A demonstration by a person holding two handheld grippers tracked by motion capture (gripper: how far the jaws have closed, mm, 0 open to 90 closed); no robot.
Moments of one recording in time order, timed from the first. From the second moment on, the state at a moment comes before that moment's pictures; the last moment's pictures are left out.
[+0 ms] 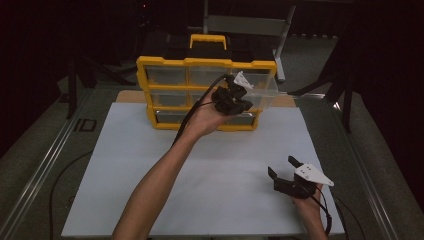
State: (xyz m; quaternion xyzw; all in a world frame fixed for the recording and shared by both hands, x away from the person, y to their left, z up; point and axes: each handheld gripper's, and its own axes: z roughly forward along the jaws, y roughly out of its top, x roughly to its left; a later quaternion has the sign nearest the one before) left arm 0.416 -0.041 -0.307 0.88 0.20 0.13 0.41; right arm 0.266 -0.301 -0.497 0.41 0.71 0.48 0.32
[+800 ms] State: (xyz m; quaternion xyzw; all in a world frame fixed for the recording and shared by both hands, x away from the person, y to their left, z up) left arm 0.429 -0.043 -0.306 0.87 0.22 0.14 0.42; right arm 0.266 -0.300 -0.497 0.41 0.71 0.47 0.32
